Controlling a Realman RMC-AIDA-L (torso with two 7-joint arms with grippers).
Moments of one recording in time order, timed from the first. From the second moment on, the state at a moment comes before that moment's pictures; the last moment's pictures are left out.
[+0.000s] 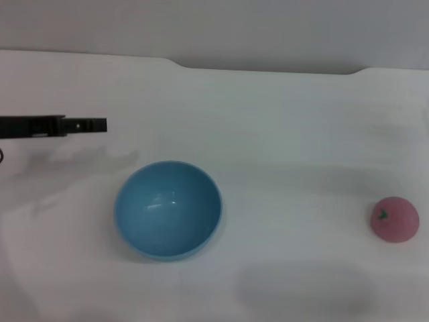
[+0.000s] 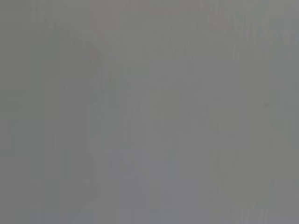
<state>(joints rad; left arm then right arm) -0.33 -1.97 0.88 1.00 2.04 1.36 -2.25 0.63 2.08 -0.14 0.04 -1.02 -0.98 0.01</state>
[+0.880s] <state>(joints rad) -0.37 -2.05 0.91 1.26 2.40 1.60 -2.43 0.63 2.08 -0.14 0.04 -1.02 -0.96 0.01</state>
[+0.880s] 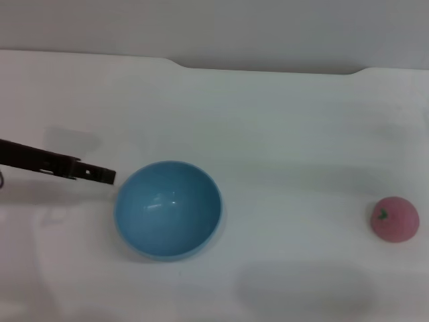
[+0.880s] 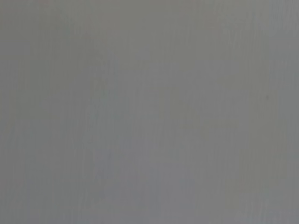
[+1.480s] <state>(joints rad) -0.46 -2.05 1.15 1.24 2.51 1.56 -2.56 0.63 2.08 -0.14 0.04 -1.02 -0.96 0.01</state>
